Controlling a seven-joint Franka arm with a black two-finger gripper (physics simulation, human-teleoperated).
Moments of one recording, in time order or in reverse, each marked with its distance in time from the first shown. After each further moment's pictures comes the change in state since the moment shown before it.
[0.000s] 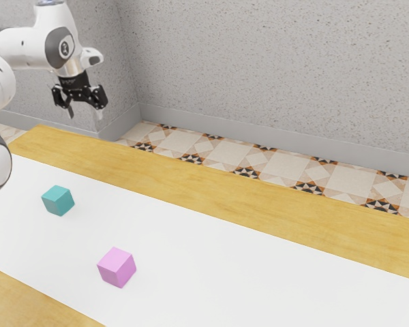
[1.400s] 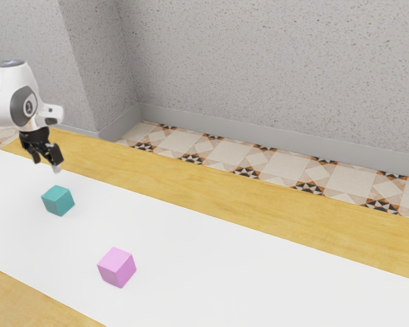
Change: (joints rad) arm 0.148 -0.207 0.002 -0.627 0.049 0.394 0.558
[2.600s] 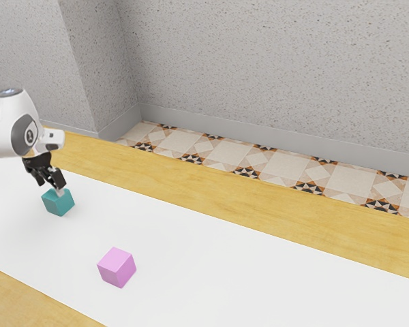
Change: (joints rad) arm 0.002 -0.058 -0.003 -0.254 -0.044 0.218 0.049
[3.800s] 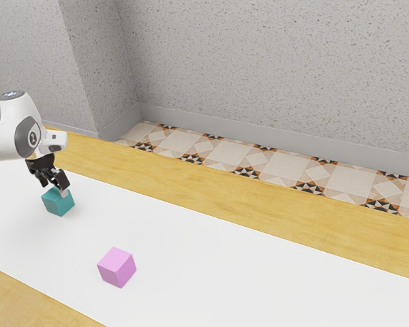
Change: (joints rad) arm 0.000 0.022 -0.007 0.007 -0.022 0.023 -0.001
